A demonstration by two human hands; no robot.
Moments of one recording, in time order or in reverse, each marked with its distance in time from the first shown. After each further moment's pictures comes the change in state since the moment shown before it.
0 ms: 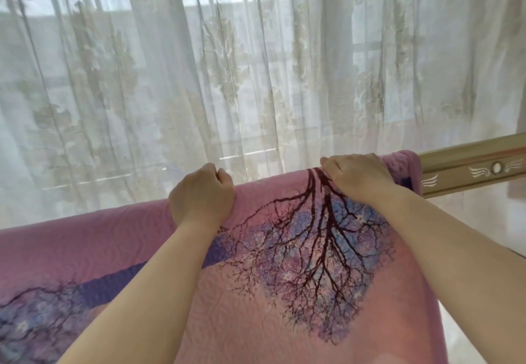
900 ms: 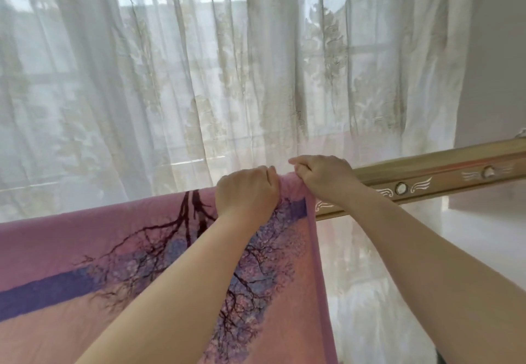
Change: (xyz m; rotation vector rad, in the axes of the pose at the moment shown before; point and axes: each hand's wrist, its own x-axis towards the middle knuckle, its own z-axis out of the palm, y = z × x) left_hand -0.041 0.252 0.080 0.197 -0.093 0.360; right_hand 0.014 0.156 -0.042 0.147 -0.039 -0.048
